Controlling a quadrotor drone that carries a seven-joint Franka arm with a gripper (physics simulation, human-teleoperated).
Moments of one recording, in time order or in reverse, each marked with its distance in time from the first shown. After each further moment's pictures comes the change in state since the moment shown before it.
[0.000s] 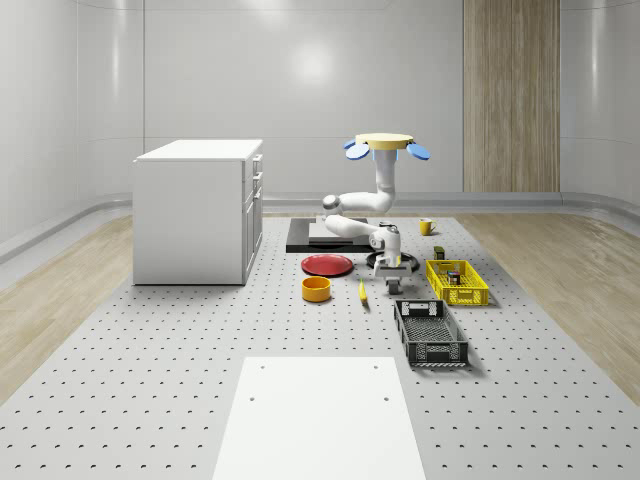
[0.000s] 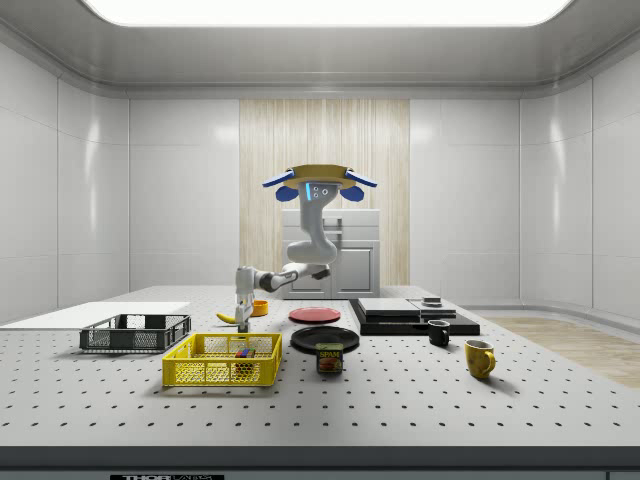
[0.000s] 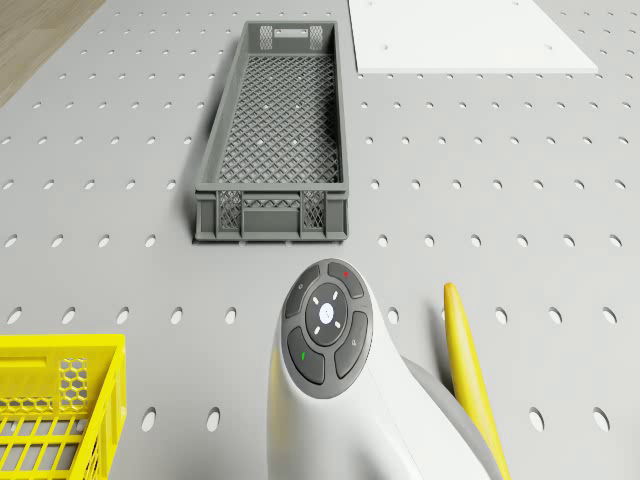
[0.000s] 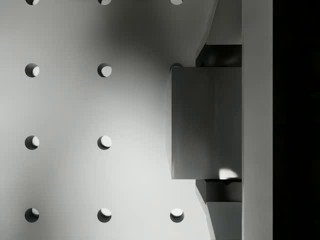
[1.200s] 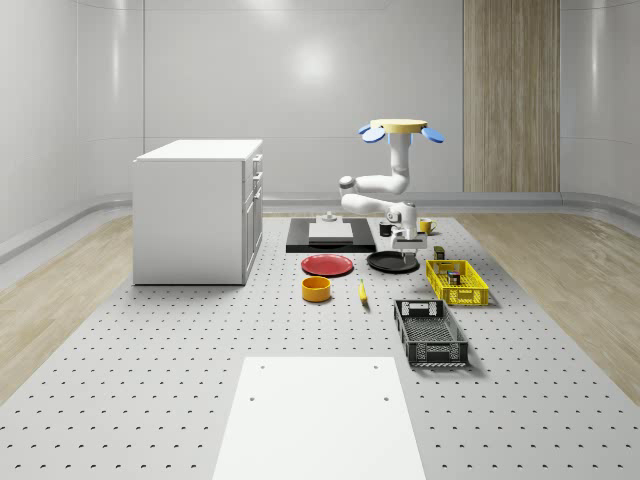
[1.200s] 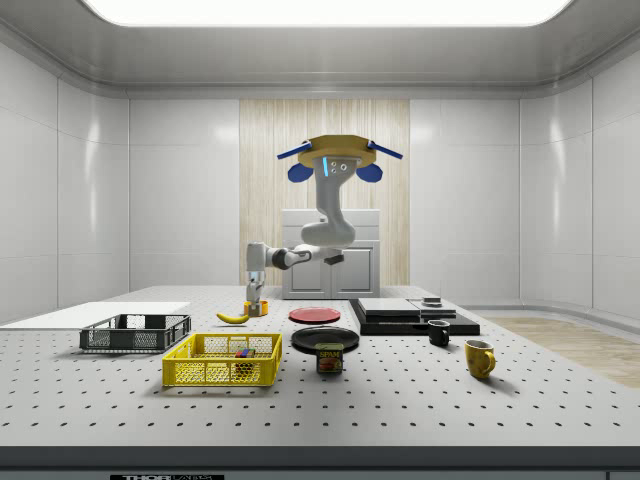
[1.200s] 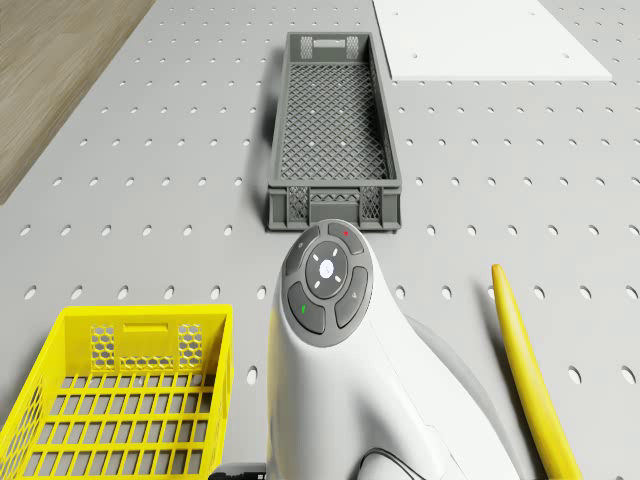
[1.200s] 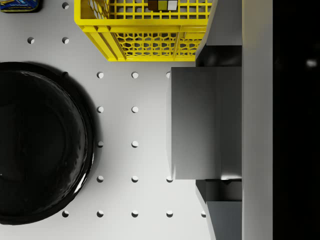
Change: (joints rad) arm 0.013 -0.012 0.083 -0.036 0.079 -0.034 0.006
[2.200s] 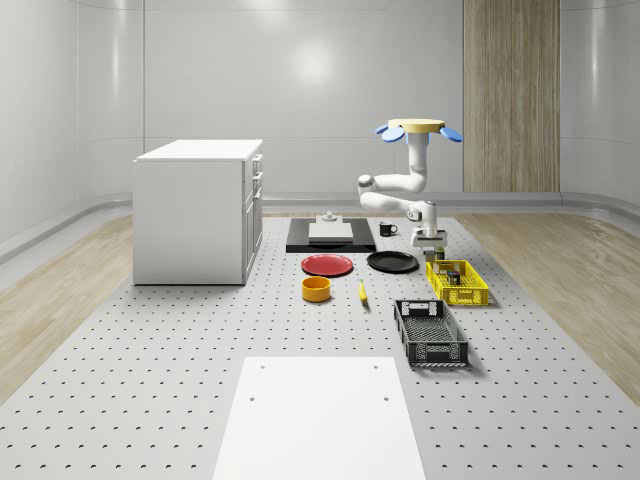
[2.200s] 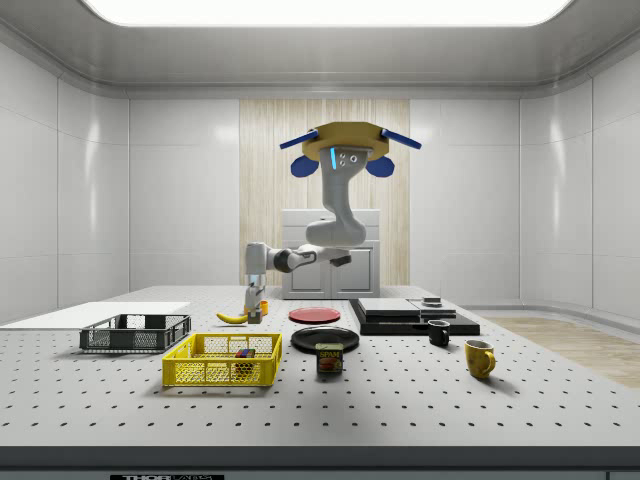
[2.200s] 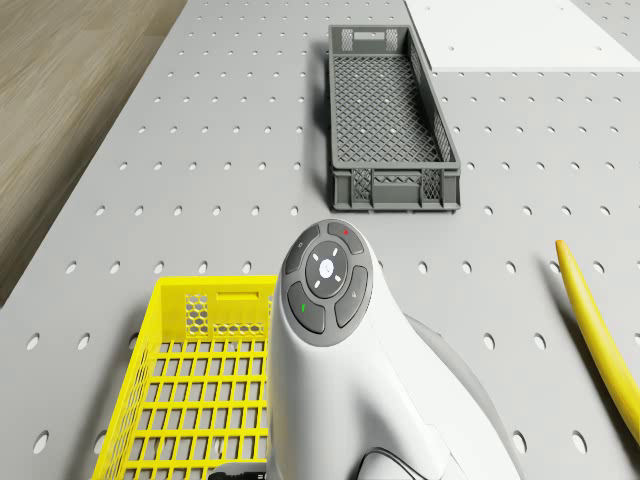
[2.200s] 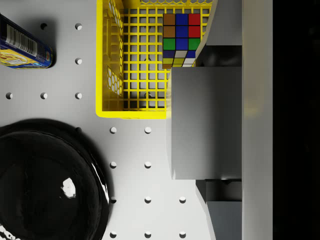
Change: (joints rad) arm -0.003 -0.008 0.001 0.000 0.004 0.007 0.003
